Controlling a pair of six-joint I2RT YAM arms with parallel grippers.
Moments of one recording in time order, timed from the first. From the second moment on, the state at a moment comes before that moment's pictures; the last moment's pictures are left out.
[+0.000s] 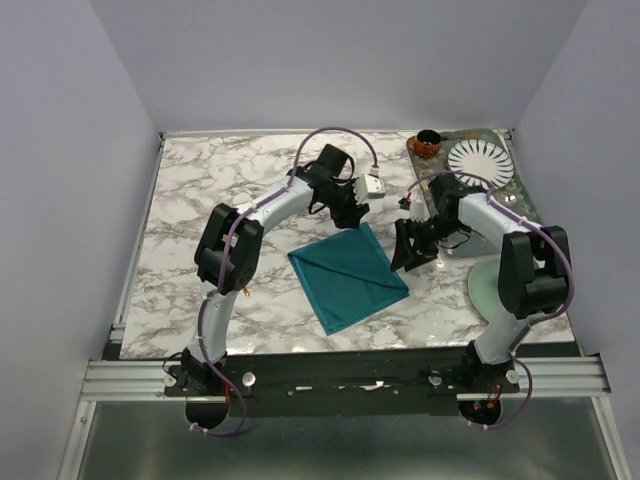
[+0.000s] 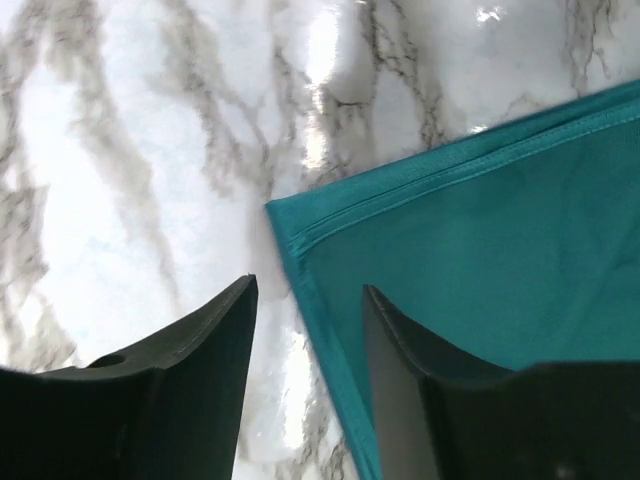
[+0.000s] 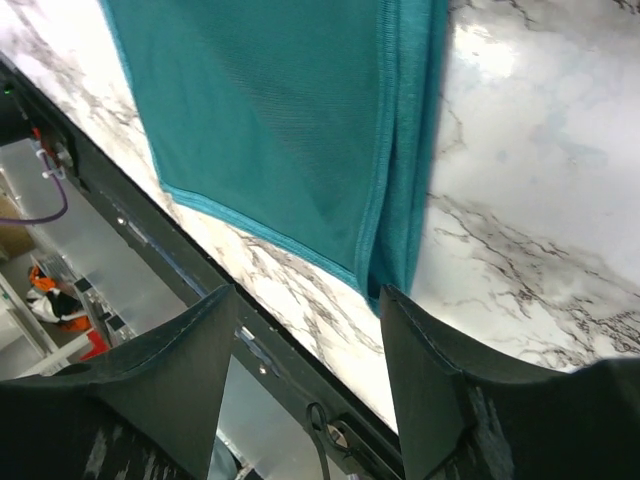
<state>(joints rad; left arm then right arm) -0.60 2.15 1.74 -0.53 0.57 0.70 0.17 1.76 1.17 -0.92 -0.68 -0.13</state>
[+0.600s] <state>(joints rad) -0.28 1.62 1.17 -0.51 0.81 0.22 0.25 1.68 1.18 -0.86 -0.83 -0.14</state>
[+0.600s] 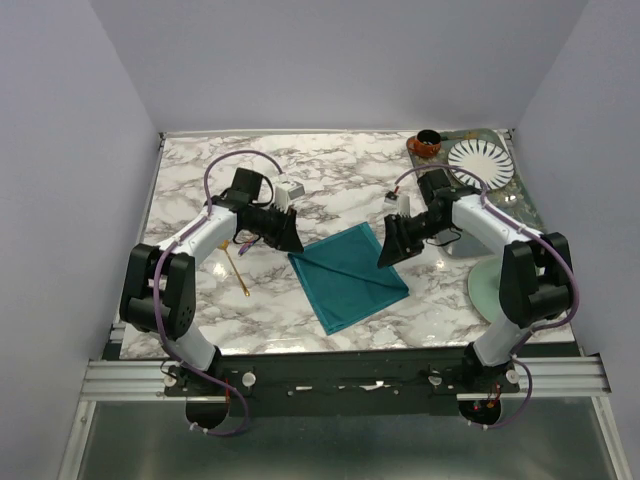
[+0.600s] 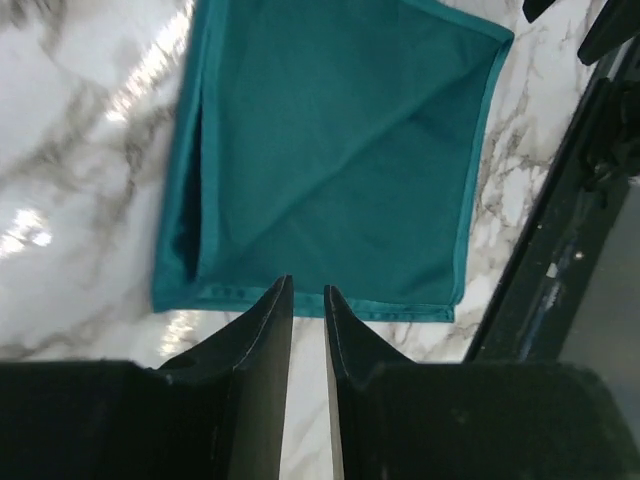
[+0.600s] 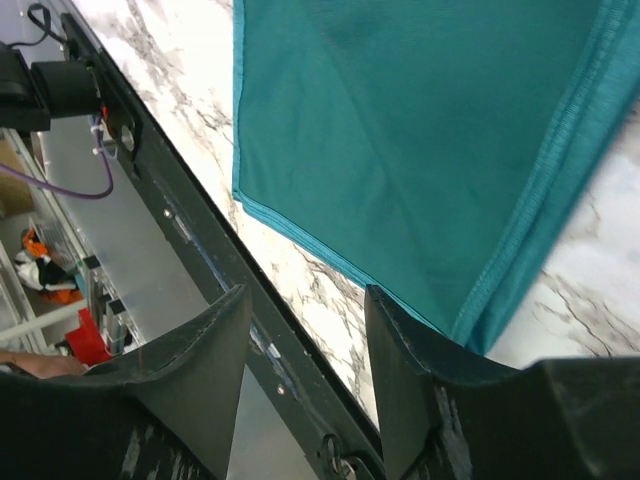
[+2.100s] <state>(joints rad) -0.28 2.03 1.12 -0.10 0.94 -0.31 0.31 1.92 1.05 -0.63 -1.05 -0.02</state>
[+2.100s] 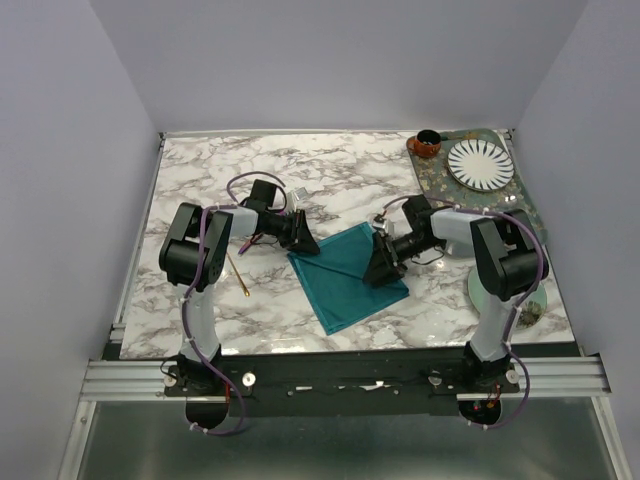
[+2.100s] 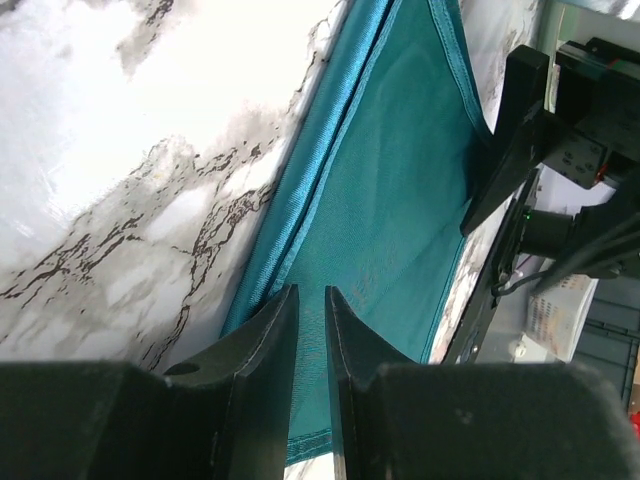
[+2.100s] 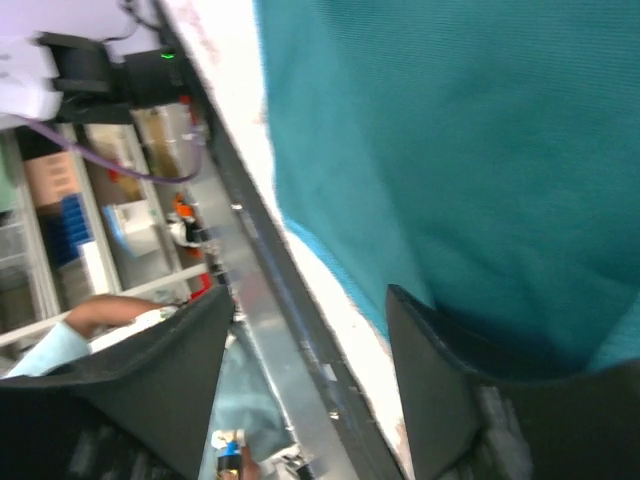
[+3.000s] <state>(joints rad) -0.28 2.04 1.15 -0.15 1.00 -0.22 0.26 2.06 1.05 -0.52 -1.33 0.06</state>
